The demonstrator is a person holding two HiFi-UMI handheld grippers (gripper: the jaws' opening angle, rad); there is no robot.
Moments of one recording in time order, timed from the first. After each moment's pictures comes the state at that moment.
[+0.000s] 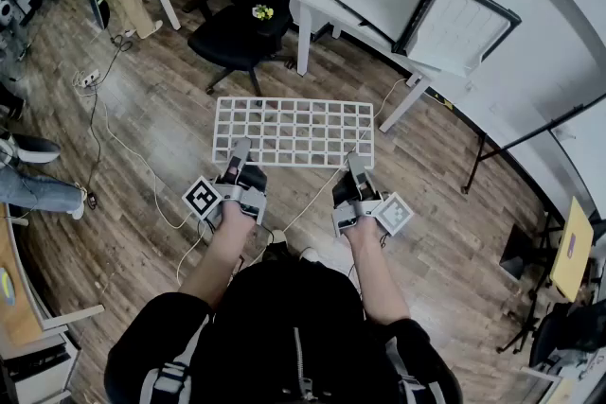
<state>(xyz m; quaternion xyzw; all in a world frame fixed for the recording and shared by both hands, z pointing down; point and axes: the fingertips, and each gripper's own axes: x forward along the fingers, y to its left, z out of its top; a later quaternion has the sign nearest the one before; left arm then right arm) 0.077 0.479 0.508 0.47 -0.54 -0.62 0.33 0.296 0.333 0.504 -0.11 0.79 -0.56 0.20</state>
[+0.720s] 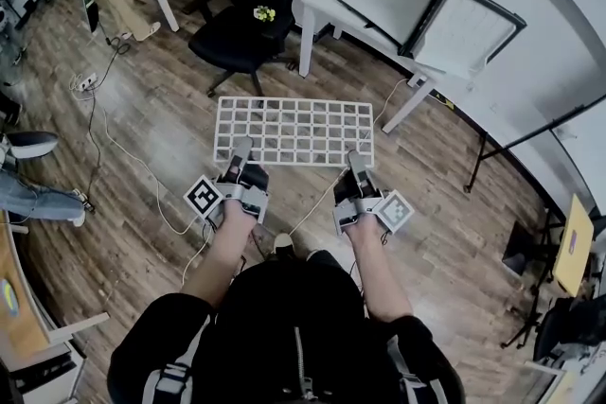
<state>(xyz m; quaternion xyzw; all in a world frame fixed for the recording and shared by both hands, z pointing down) 0.031 0.480 0.516 0.47 -0.53 -0.62 0.34 0.254 0.334 0.522 -0.14 0.79 -0.56 0.19</state>
